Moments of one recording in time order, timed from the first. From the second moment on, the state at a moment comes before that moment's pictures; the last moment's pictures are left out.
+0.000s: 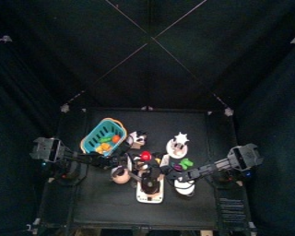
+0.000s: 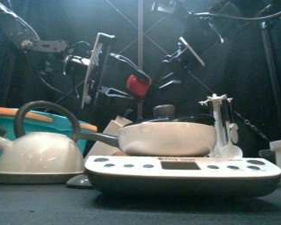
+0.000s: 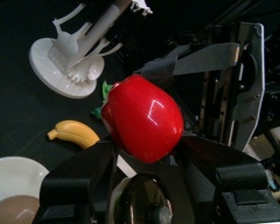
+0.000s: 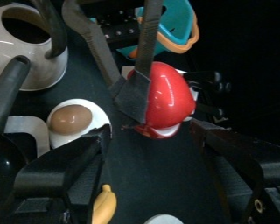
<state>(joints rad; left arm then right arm) -0.04 -0.02 0.84 -0.38 -0.67 -0.55 0.30 -0.05 0.61 -1.49 0.82 1.24</state>
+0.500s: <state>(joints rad) -0.01 -0.14 0.95 -0.30 -0.67 -0.54 0.37 -0.12 0.66 -1.41 0.98 1.25</state>
